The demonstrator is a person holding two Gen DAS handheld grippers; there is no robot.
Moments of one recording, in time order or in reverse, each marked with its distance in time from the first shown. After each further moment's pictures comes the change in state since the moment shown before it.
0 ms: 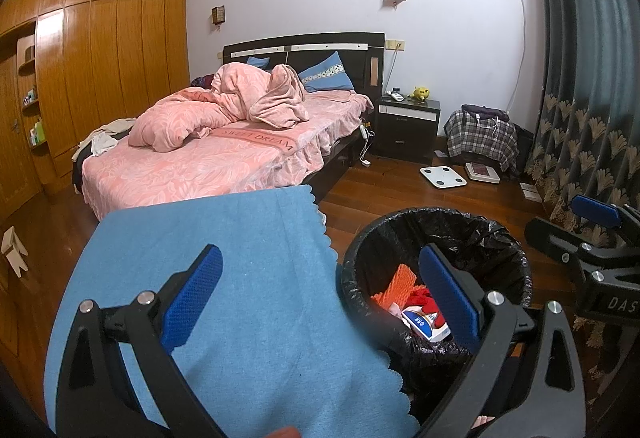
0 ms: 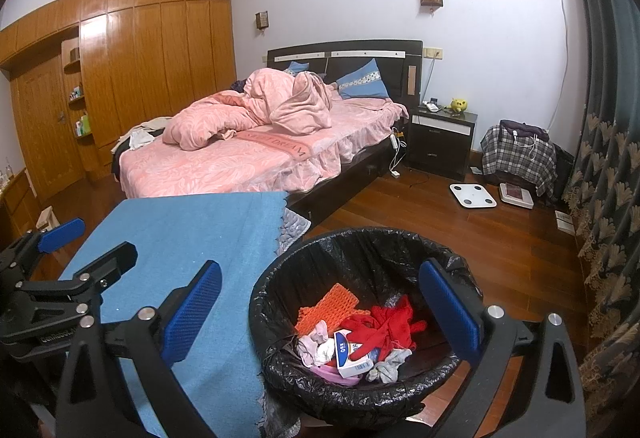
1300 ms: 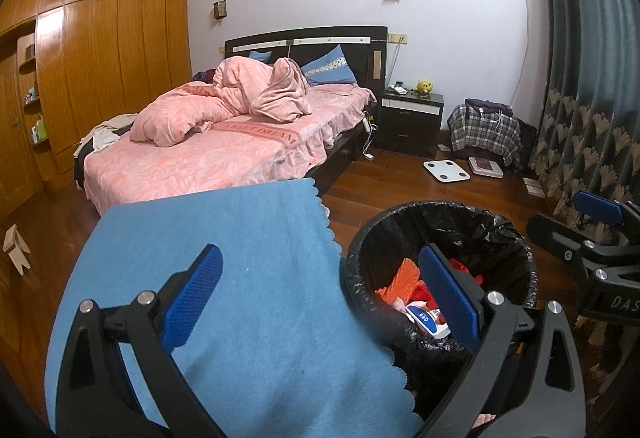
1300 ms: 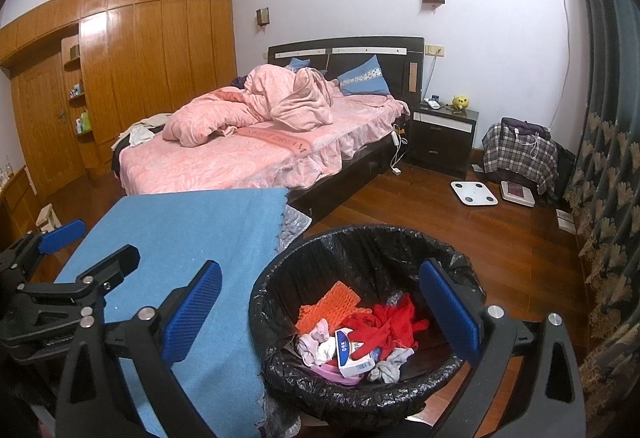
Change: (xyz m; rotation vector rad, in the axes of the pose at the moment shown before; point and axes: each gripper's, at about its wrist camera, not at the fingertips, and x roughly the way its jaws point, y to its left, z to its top) left arm 0.003 0.009 -0.013 0.002 0.018 0.008; right arm 0.001 0.002 0.001 -0.001 0.002 0.000
